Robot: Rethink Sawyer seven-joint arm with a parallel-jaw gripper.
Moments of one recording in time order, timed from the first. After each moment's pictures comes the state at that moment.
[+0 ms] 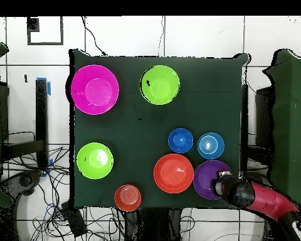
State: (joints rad) arm -0.93 -0.50 0.05 1.79 -0.62 0.33 2.89
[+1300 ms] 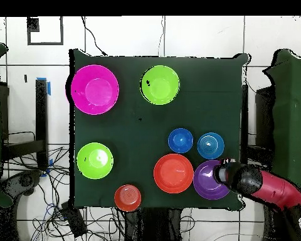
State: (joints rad) arm -0.85 -0.61 0.06 1.76 -0.47 0.48 2.89
